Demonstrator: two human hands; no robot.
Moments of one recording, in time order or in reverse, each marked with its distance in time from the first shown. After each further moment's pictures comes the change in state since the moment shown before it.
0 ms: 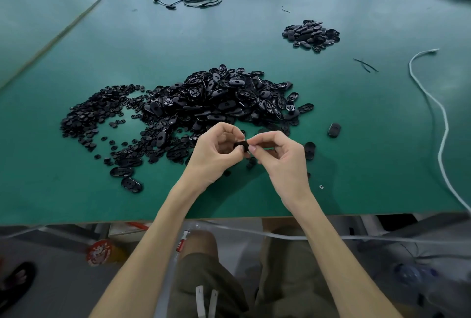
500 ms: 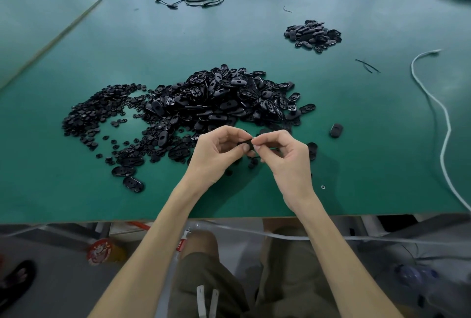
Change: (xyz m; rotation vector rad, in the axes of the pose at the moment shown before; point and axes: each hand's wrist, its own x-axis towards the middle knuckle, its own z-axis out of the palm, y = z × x) left_hand 0.000 -0.002 -0.001 0.020 0.013 0.053; right_hand 0.001 -0.003 0.000 -0.017 0.045 0.002
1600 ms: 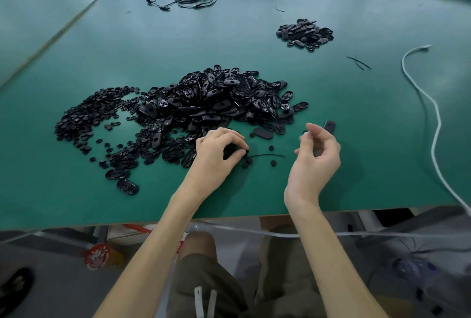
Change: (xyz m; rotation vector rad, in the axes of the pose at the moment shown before) left_hand 0.000 -0.003 0.008 0.628 -0.025 0.080; right_hand 0.001 0.005 -0.007 0.112 0.771 0.019
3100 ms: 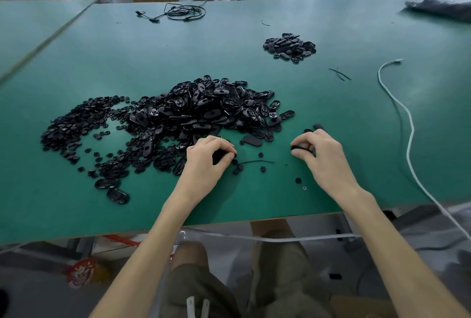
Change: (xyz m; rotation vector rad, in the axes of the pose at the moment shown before) left_hand 0.001 -0.003 0.000 -0.096 0.037 -0.013; right_hand 0.083 -0.019 -0.056 -0.911 -0.745 -0.454
